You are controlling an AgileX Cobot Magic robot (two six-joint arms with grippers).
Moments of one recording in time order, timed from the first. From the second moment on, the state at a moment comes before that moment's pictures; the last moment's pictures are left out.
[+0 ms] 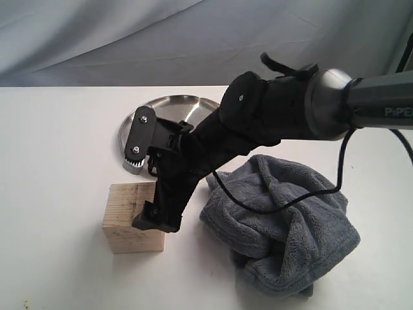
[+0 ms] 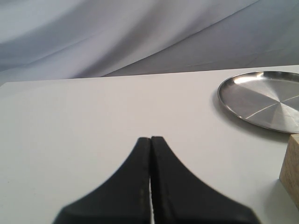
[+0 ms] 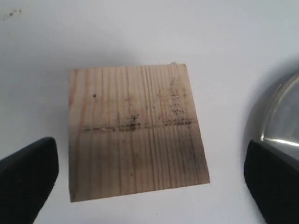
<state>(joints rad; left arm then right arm) 0.02 0.00 0.00 0.06 0.29 0.01 0.71 1.98 -1.31 0.81 0.55 -1.43</state>
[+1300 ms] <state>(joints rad) 0.02 0.00 0.00 0.06 0.29 0.01 0.81 2.10 -1.33 0.88 0.45 -1.60</state>
